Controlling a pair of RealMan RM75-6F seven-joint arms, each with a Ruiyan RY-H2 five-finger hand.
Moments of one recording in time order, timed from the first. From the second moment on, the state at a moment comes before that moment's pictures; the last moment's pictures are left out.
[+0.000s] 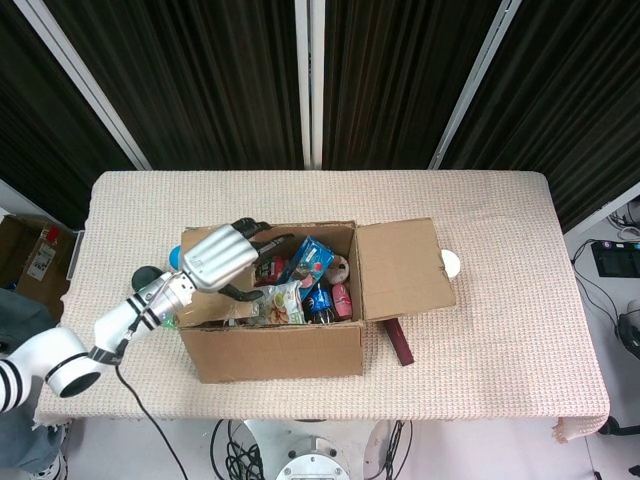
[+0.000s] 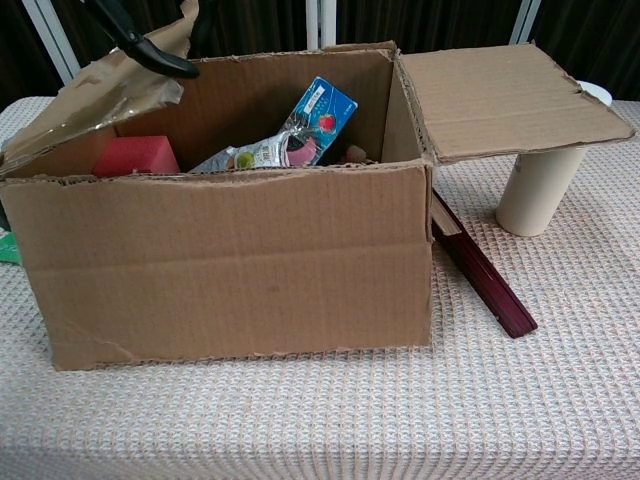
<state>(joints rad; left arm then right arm) -0.95 -1.05 -0.13 -1.70 1.51 0.87 -0.01 -0.01 -1.23 0.24 -1.33 -1.46 1.74 0.38</state>
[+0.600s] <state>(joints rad) -0.88 -0.86 -0.17 -1.79 1.48 0.91 -0.10 0.00 -1.23 0.24 -1.36 -1.47 1.75 0.35</state>
